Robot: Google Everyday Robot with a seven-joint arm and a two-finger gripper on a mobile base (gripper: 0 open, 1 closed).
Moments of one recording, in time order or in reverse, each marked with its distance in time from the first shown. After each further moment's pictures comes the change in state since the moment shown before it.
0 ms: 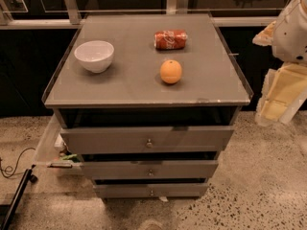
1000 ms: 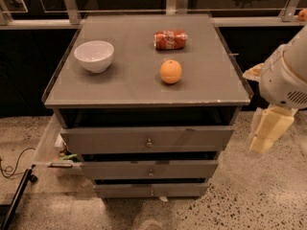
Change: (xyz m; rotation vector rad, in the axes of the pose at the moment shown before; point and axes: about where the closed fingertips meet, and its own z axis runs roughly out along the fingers) arm 0.014 0.037 0.059 -0.059 -0.022 0.003
